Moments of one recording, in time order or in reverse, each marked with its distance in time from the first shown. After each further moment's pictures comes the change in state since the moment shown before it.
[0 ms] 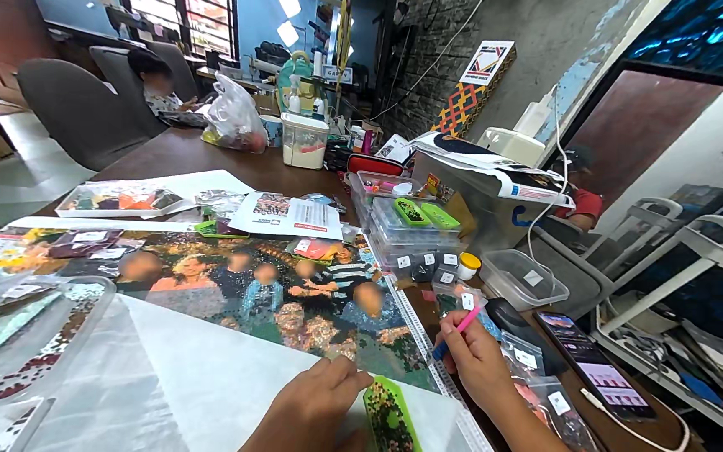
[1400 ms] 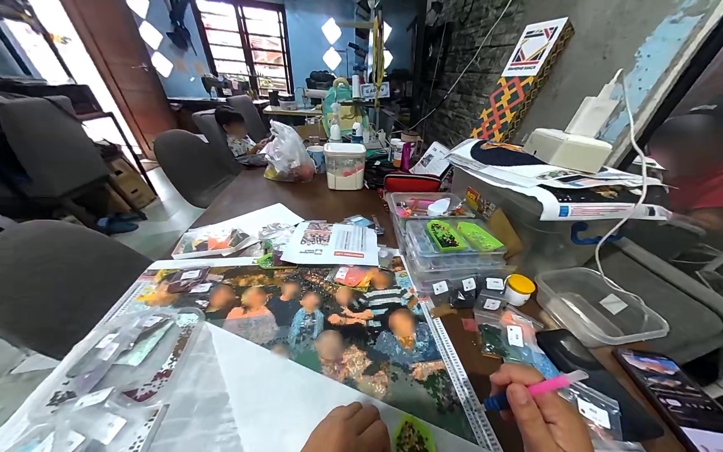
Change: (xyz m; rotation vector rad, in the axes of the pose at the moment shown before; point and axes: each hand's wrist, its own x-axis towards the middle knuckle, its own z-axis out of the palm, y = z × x) left_hand -0.001 0.007 -0.008 -0.046 -0.137 -0.040; right_hand -0.011 -0.019 -0.020 0.129 0.003 -0.300
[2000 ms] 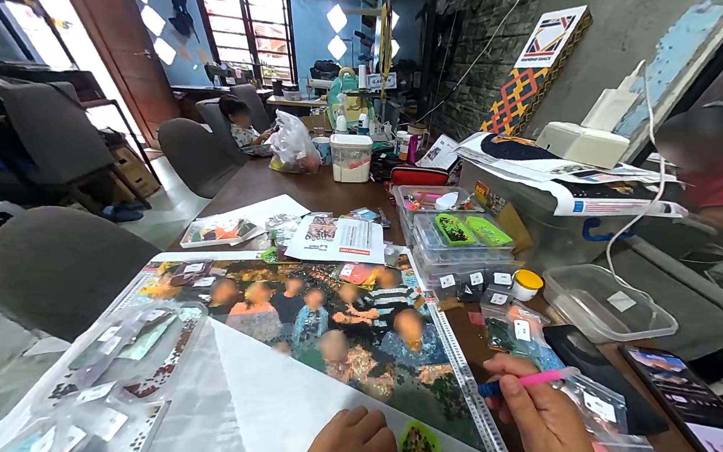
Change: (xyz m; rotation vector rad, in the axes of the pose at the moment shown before) left_hand -0.015 0.014 -0.004 -0.014 -0.061 -0.045; right_hand -0.001 -0.004 0.006 0.000 -0.078 0.078
